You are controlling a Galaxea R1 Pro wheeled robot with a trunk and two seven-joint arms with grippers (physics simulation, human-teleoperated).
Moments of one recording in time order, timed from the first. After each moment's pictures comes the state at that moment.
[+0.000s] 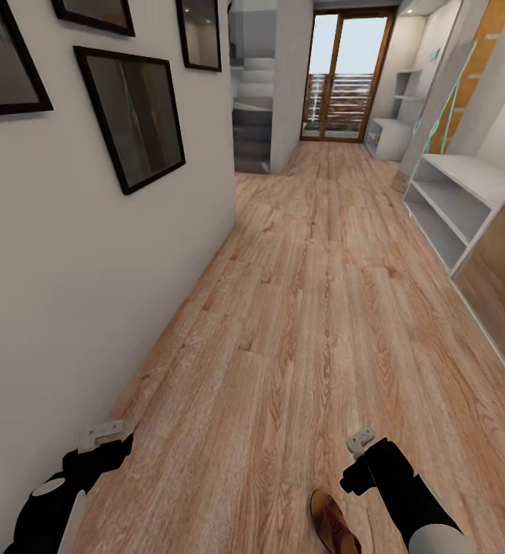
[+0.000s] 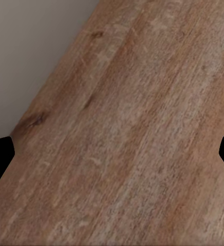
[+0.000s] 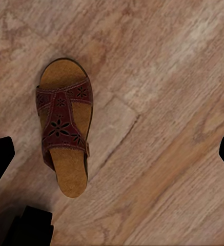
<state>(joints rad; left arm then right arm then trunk) -0.13 -0.01 0.25 -1.48 -0.02 0.57 0.00 -0.49 0.01 -0.17 -0.80 0.82 0.67 0.53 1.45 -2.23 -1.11</state>
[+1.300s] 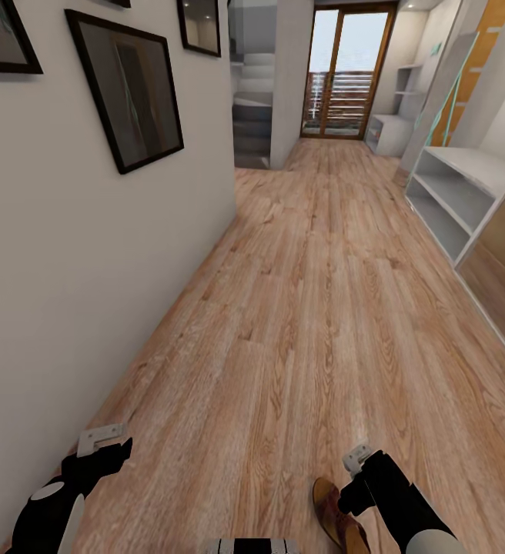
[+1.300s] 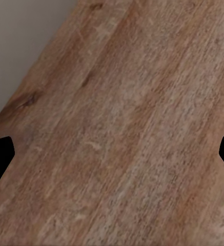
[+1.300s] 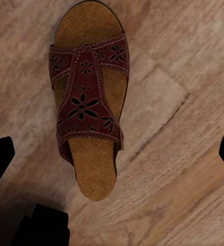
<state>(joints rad) -0.12 -0.01 0.25 -1.48 -0.02 0.57 0.00 -0.49 0.02 -0.17 -0.70 0.82 0.67 0.53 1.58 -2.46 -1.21</state>
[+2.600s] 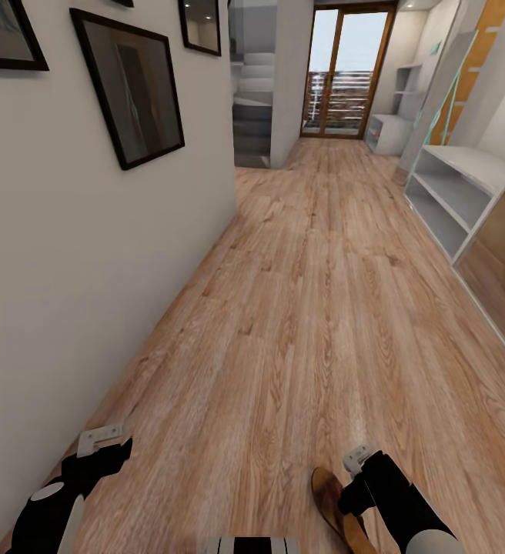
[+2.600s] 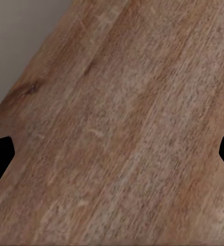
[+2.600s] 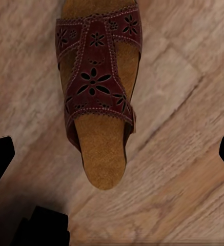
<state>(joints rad) -0.12 -0.01 0.25 -1.48 -0.02 0.57 0.00 -0.49 0.02 -0.17 -0.70 0.82 0.67 0.53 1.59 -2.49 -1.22</state>
